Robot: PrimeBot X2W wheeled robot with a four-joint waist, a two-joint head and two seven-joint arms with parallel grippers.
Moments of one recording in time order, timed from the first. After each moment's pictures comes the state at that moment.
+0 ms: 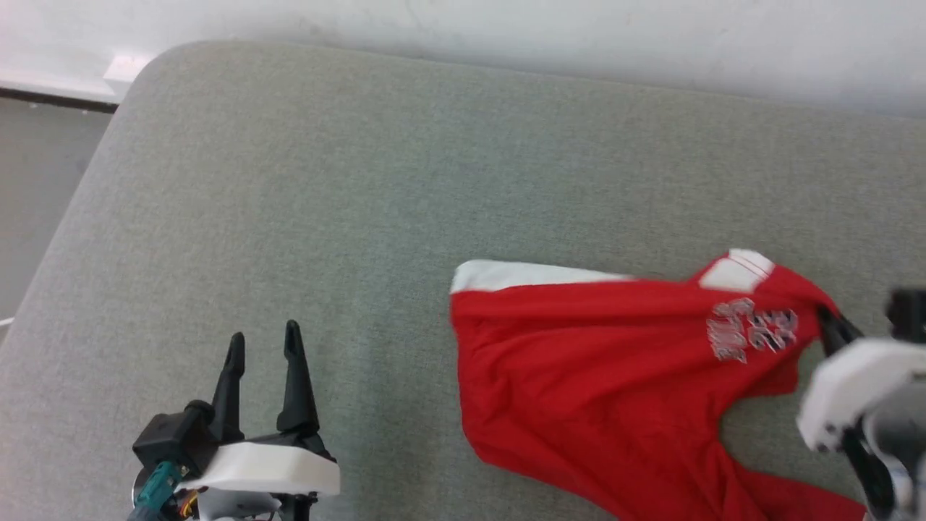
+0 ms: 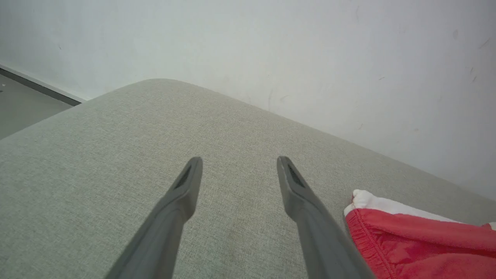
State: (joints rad) left arm 0.03 0.10 -0.11 -0.01 -0.41 0.14 -0.25; right arm -0.12 -0.06 -0.23 -0.04 0.05 0.13 0.44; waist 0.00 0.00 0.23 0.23
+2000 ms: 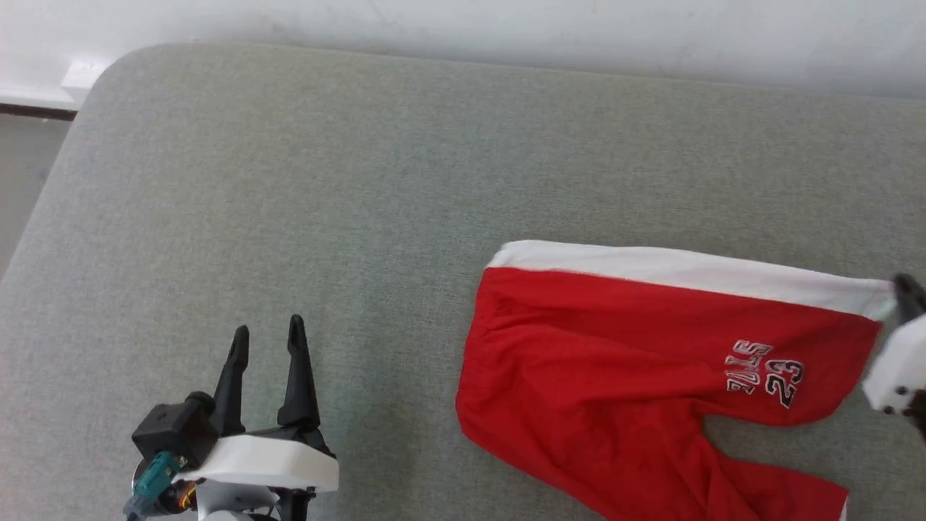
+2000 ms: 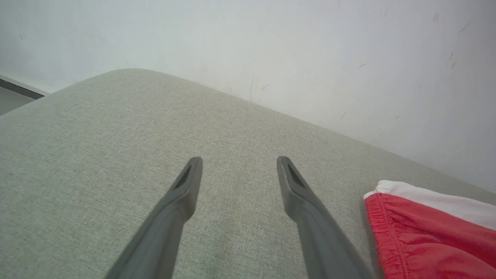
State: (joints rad) left arm 0.01 0.12 -0.13 -0.01 -0.43 0.13 -0.23; right arm -0.17 -0.09 -0.35 -0.07 0.09 0.13 0.51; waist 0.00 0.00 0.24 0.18
